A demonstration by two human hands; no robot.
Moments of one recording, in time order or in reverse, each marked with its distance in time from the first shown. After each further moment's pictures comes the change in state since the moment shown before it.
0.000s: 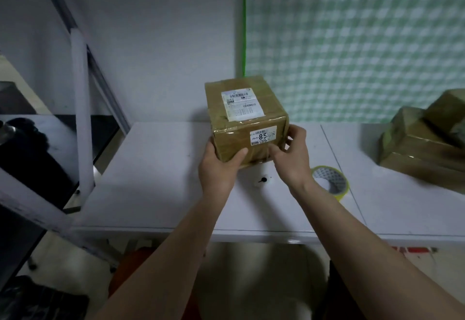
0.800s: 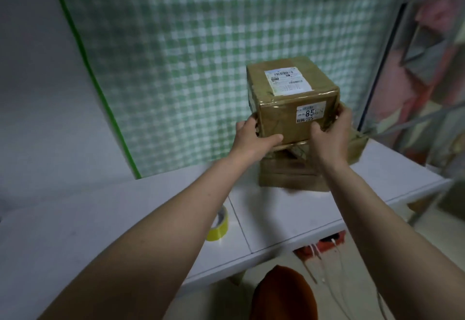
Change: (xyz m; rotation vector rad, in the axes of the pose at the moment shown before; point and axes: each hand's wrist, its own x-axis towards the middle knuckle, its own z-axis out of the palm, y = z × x) left_hand -0.109 0.215 0.249 0.109 -0.790 0.339; right_hand 0.036 -0.038 -0.335 -0.184 0.709 -0.151
